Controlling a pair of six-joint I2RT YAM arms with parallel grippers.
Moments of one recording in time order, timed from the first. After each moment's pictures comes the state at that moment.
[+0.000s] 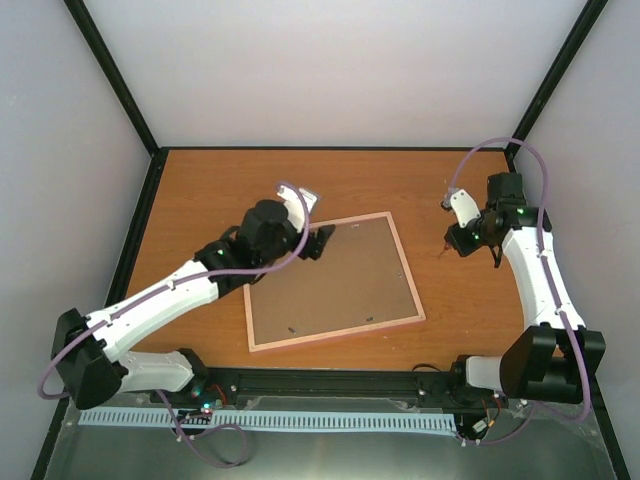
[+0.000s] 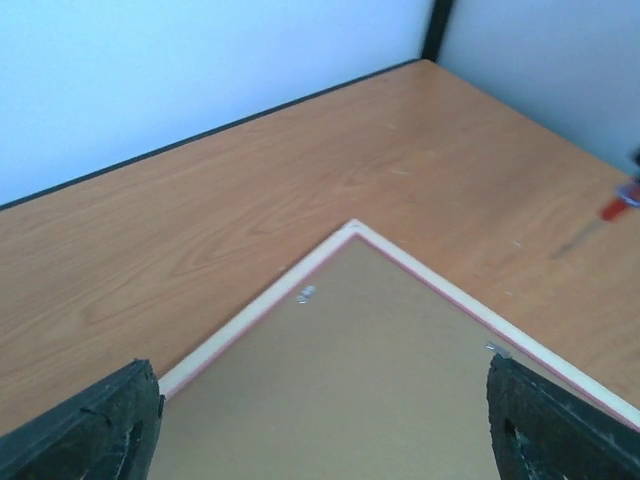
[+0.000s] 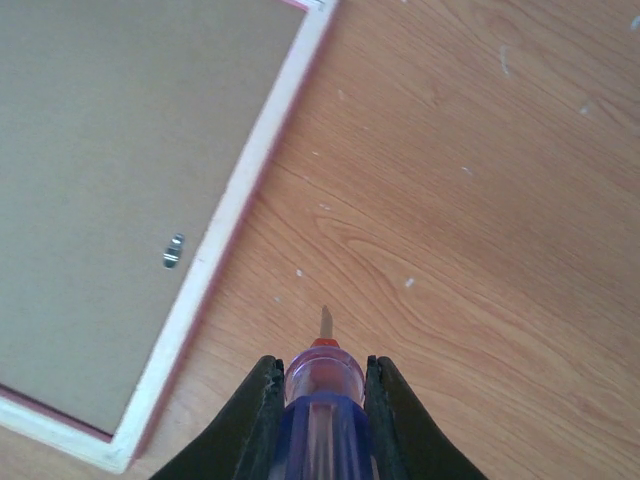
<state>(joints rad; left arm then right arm) -0.85 1.22 1.02 -0.23 -0.14 -0.11 -0.09 1.31 1.18 -0.99 -0.31 -0.62</state>
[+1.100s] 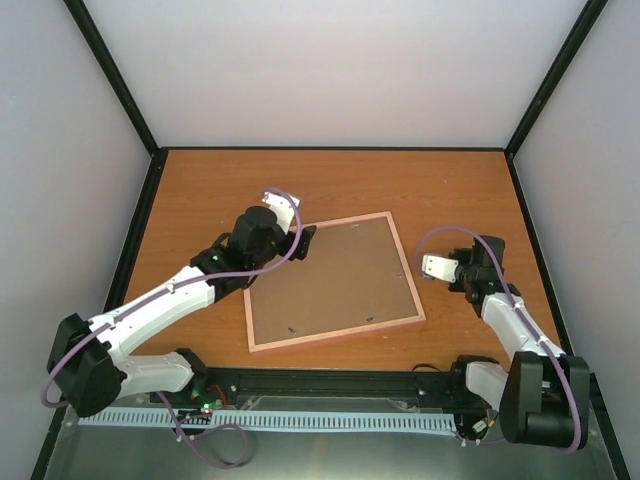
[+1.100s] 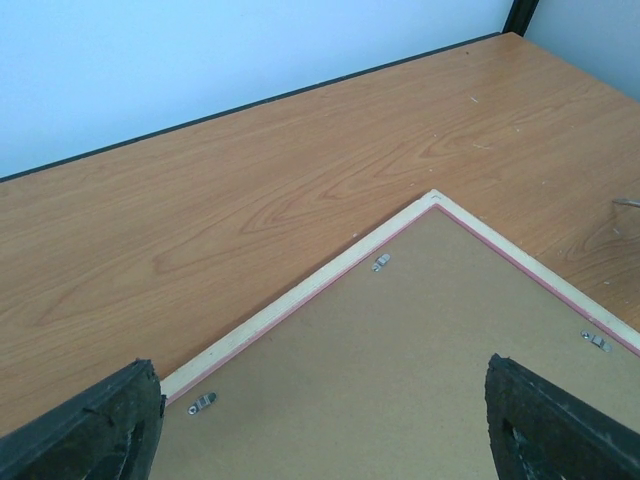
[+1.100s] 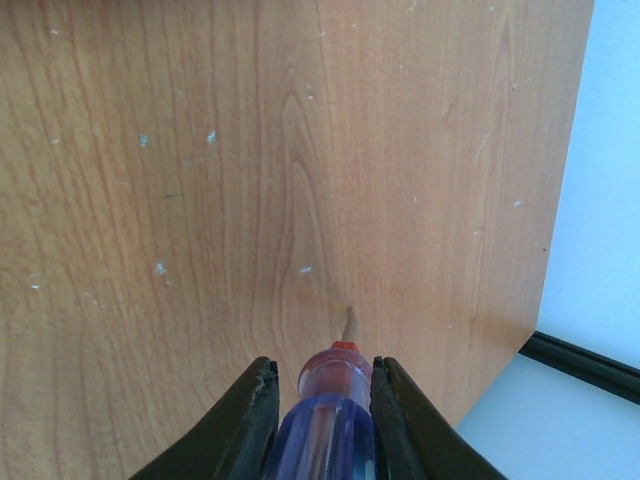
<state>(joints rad) -0.72 1.19 0.89 -0.15 -0.19 -0.13 -0.09 1.08 0.46 -0.13 -0.12 -1.56</state>
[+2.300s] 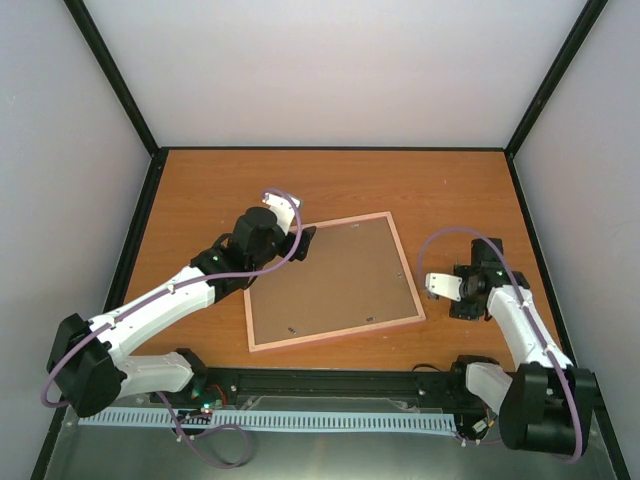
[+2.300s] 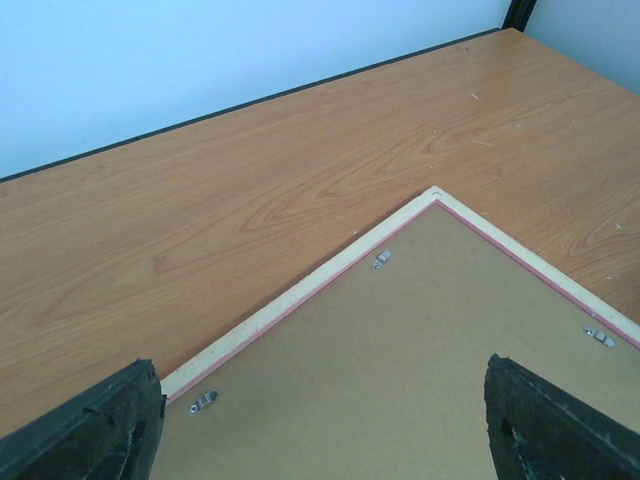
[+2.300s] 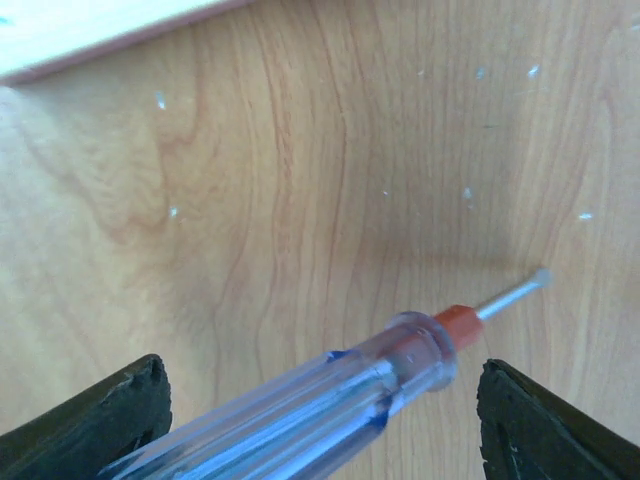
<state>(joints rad) -0.72 1.19 0.88 -0.15 -0.19 -0.11 -0.09 1.07 0.56 -0.68 -0.04 -1.53</state>
